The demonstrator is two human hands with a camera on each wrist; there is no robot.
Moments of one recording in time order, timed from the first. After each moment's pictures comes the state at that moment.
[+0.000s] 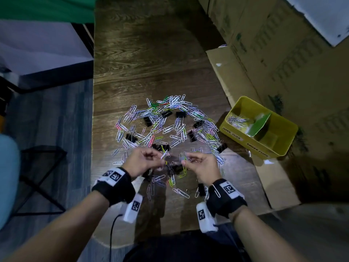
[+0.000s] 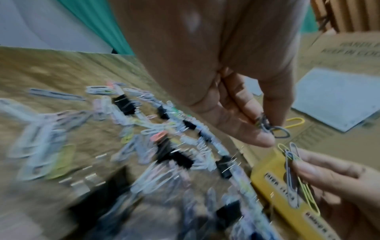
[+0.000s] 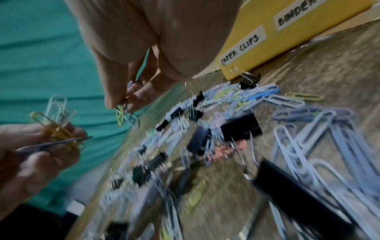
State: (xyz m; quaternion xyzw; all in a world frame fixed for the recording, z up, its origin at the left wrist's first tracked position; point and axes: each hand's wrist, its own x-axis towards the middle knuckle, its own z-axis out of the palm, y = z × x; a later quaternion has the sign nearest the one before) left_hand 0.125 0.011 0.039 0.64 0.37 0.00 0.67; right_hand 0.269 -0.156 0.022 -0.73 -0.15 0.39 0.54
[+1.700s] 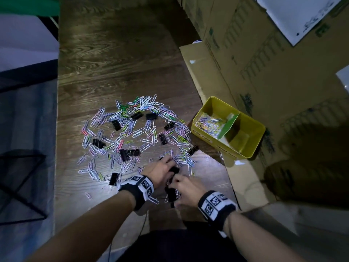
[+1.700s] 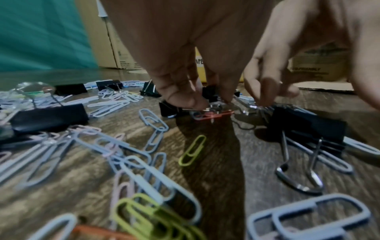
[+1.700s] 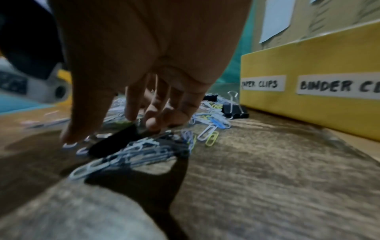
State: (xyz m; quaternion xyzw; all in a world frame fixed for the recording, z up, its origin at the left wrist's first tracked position) left_hand 0.233 -0.075 -0.034 0.95 0.11 -0.20 0.22; right_hand 0.315 -0.221 -0.001 -0.71 -0.60 0.37 -0.03
